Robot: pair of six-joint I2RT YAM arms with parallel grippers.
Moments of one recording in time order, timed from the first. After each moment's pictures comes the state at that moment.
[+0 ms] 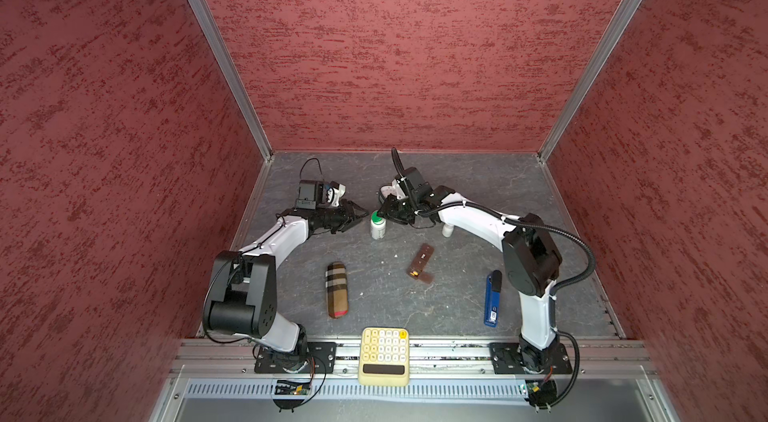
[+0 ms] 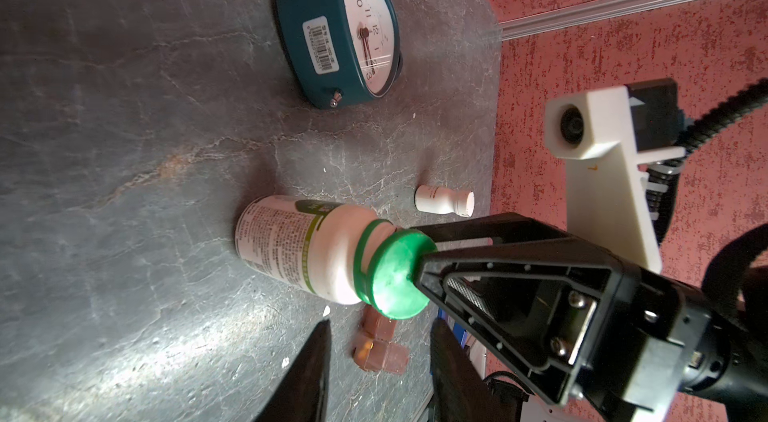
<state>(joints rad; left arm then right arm) -0.11 1.53 0.92 -0.23 0.78 -0.65 0.69 2.01 1.60 -0.43 -0.33 0.86</state>
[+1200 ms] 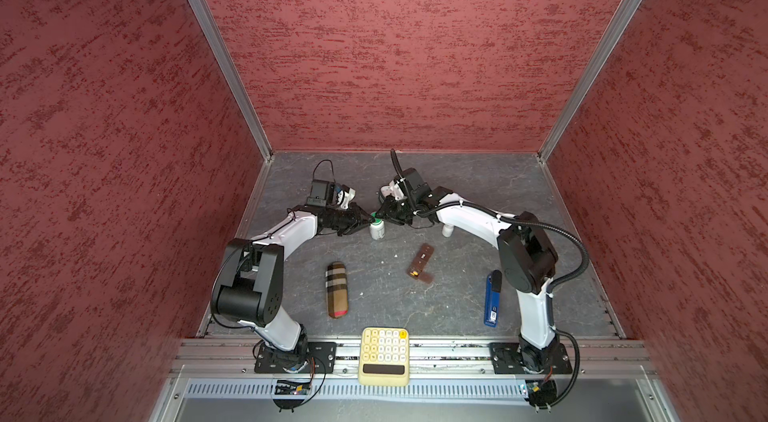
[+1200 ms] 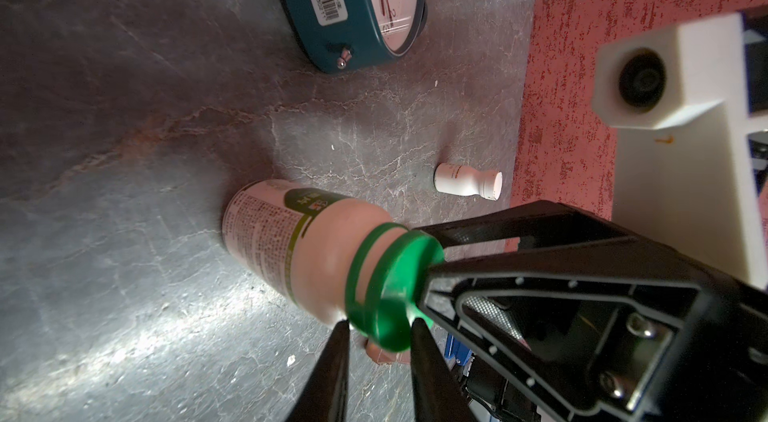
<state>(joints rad) -0.17 1.60 0.96 -0.29 0.76 -0.61 0.68 2.04 1.60 -0.40 -0.39 0.86</state>
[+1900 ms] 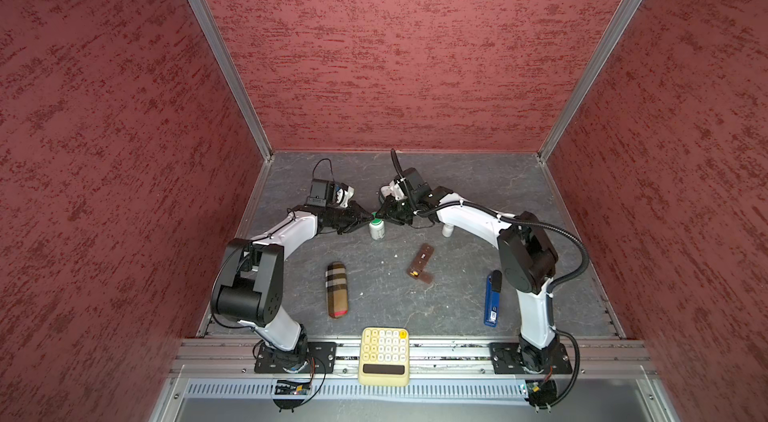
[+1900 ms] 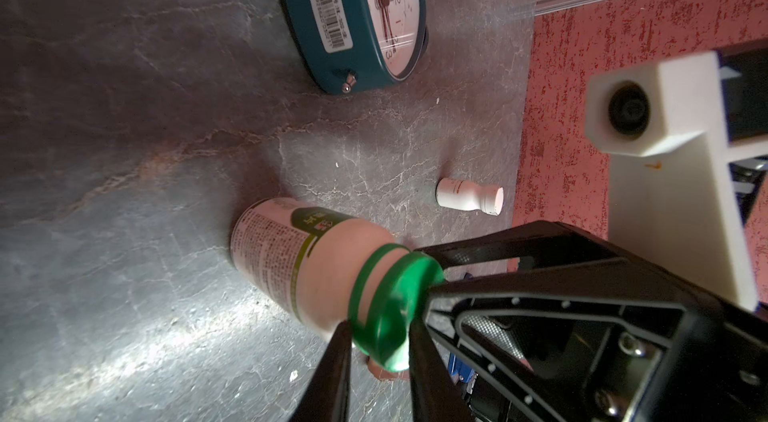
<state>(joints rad) -0.17 1.60 0.96 -0.25 0.72 -0.63 0.68 2.04 1.60 -0.40 -0.40 0.86</state>
